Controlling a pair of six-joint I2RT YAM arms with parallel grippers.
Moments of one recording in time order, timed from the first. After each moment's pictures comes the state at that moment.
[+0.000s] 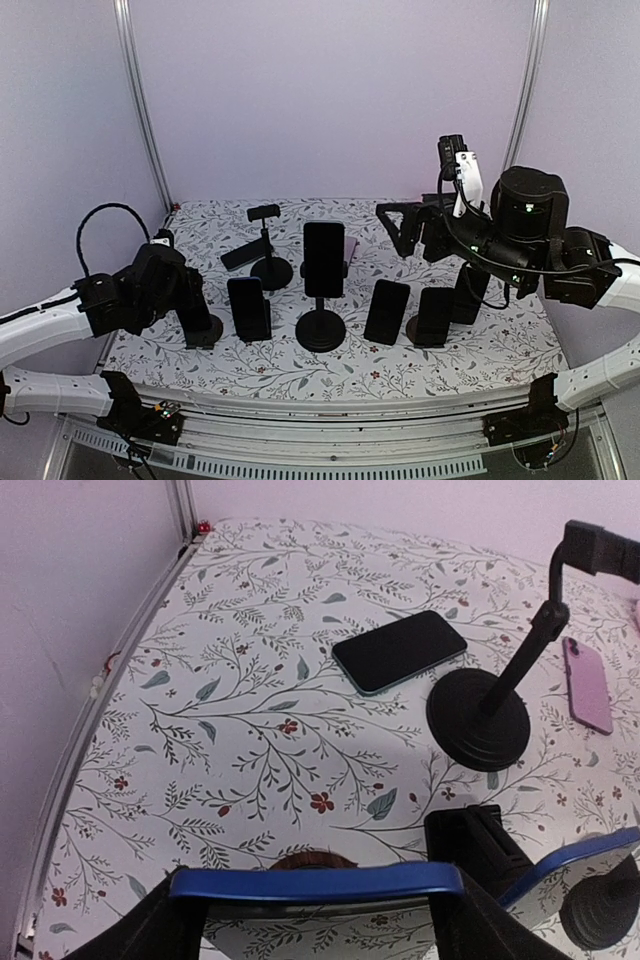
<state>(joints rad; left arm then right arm) -0.75 0.90 0.65 -0.52 -0.68 -0.63 1.20 1.10 1.17 -0.25 0.57 0.33</state>
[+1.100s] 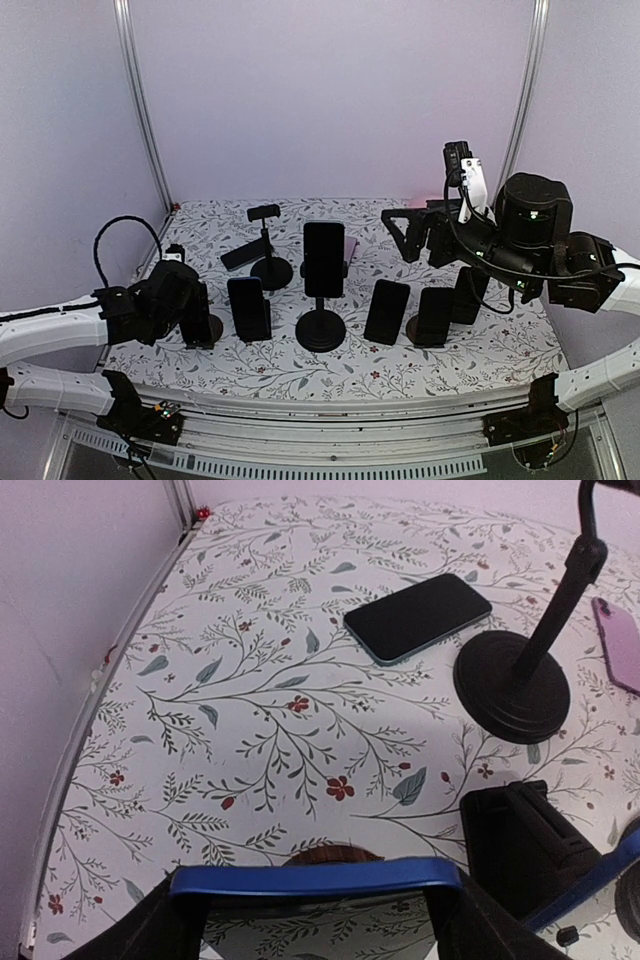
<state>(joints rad) -0.75 0.98 0.53 -0.36 -0.72 -0.57 1.20 1.06 1.13 -0.26 0.57 0.35</state>
